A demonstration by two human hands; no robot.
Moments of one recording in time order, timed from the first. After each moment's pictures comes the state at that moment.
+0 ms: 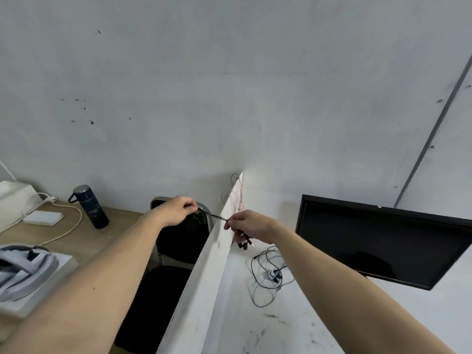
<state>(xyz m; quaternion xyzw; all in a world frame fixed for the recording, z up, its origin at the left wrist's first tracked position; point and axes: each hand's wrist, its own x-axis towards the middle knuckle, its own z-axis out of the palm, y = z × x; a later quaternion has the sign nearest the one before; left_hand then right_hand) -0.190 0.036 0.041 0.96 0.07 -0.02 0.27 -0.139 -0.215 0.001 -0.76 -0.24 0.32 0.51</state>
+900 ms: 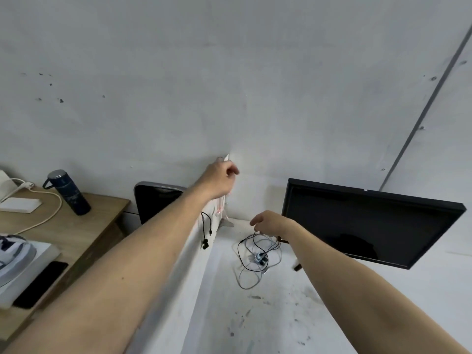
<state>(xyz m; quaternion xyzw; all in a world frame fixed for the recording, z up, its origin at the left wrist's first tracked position) -0.139 -0.110 0.063 0.94 0.00 0.11 0.33 -0.109 -0.299 -0.049 -0.90 -0.13 0.30 0.30</state>
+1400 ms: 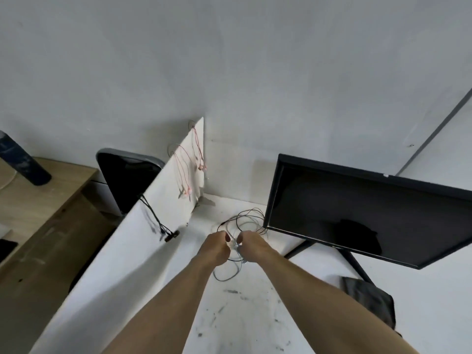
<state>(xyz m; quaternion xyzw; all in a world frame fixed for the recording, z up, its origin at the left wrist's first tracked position) -0.142 -0.181 -0.199 0.93 0.15 -0.18 0.29 -0.090 -0.306 -0.214 -0.93 -0.11 0.30 0.20</state>
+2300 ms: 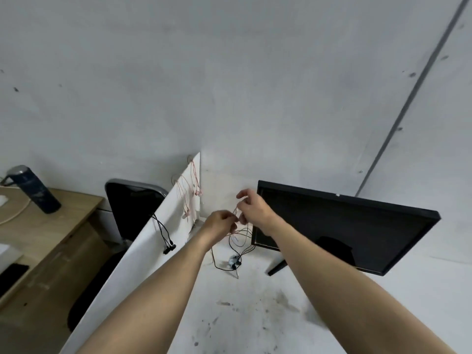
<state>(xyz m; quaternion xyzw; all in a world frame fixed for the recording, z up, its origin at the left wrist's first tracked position) -0.129 -0.207 -0.065 0.85 0.14 -0.08 0.50 -0.075 -0.338 -0.043 -0.81 -0.12 0.18 0.55</state>
